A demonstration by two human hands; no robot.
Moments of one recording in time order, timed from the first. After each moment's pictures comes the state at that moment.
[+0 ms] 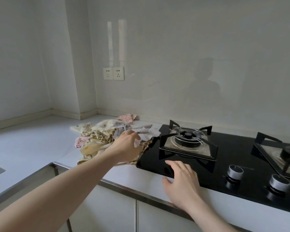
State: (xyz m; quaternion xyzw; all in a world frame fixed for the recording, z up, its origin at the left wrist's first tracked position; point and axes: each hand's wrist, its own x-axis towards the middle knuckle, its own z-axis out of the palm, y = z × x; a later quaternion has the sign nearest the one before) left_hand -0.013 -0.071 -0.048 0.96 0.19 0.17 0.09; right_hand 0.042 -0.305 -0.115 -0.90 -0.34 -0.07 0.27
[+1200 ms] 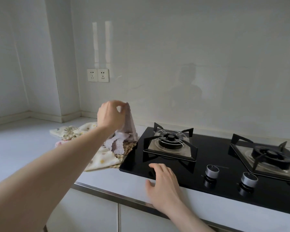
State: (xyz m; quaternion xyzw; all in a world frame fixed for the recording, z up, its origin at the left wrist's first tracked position) left_hand 0.023 -0.080 0.041 0.82 0.23 0.48 0.20; right_hand 0.038 -0.310 -0.113 -0.89 -0.36 -0.06 0.29
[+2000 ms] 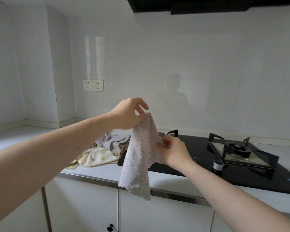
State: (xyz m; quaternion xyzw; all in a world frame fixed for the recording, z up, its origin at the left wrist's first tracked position) left_hand -0.078 -0.196 0.117 0.93 0.02 0.29 0.21; right_hand -0.005 -0.379 0.012 -0.83 -0.29 -0.05 0.47
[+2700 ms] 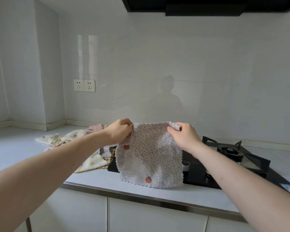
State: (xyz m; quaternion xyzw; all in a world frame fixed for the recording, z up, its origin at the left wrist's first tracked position) left_hand -0.055 -0.186 0.075 0.90 0.11 0.17 0.40; right_hand 0.057 -0.407 0.059 -0.85 -0.26 -0.11 0.45
